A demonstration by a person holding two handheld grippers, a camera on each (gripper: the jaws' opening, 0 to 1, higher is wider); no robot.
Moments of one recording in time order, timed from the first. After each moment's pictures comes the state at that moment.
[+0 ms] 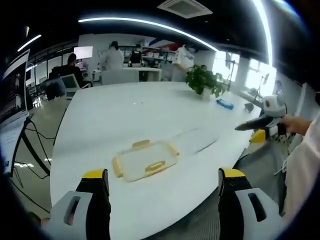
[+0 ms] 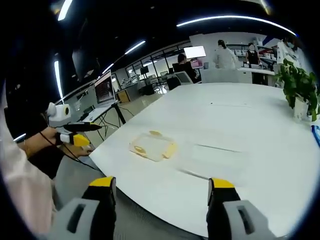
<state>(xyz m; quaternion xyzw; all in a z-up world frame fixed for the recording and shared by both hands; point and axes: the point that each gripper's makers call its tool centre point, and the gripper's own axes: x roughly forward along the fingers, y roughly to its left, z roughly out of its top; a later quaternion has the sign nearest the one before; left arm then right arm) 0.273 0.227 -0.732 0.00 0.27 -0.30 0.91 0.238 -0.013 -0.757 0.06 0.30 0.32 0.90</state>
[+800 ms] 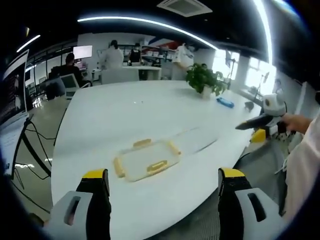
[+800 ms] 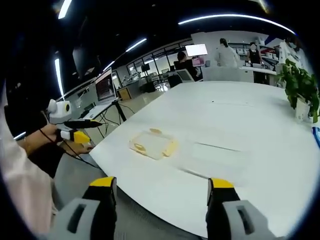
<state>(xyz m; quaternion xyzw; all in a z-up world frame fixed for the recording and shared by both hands) 0.278 0.233 -0.734 0.01 0.27 -0.31 0.91 0.239 -0.012 -0.760 0.05 0.31 0.32 0.89</state>
